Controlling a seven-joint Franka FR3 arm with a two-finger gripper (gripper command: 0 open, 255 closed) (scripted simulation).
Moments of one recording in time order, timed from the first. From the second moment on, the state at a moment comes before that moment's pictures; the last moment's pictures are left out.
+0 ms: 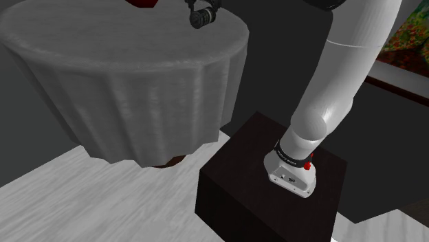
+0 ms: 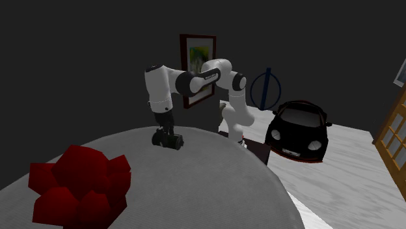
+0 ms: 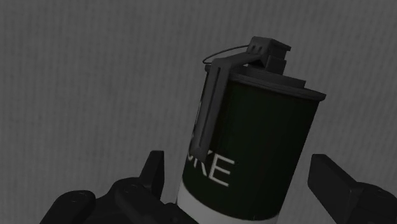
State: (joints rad) arm -0.17 0.21 -0.05 -1.42 0.05 1.57 0.92
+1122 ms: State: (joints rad) arm -0.17 0.24 -0.05 -1.31 0.05 1.48 0.92
